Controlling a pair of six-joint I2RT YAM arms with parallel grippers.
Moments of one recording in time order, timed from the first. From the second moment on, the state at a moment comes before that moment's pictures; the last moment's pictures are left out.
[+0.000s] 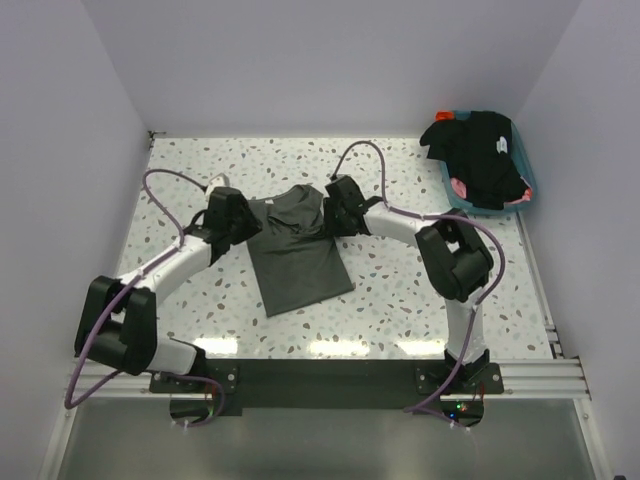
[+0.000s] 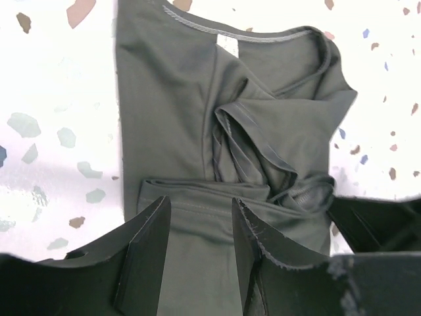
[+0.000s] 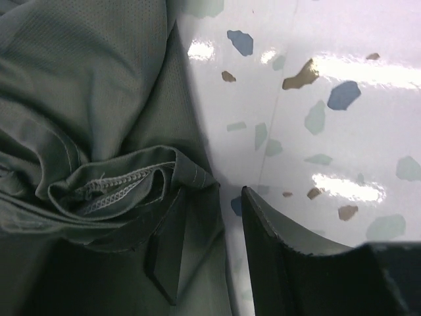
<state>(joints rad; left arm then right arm) -0.29 1.43 0.82 -0.14 -0.14 -0.75 0.62 2.00 1.35 -0.27 0.11 0.53</state>
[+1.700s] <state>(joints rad) -0.81 1.05 0.42 -0.44 -0.29 -1.30 0.76 1.58 0.85 -0.35 0.11 0.62</state>
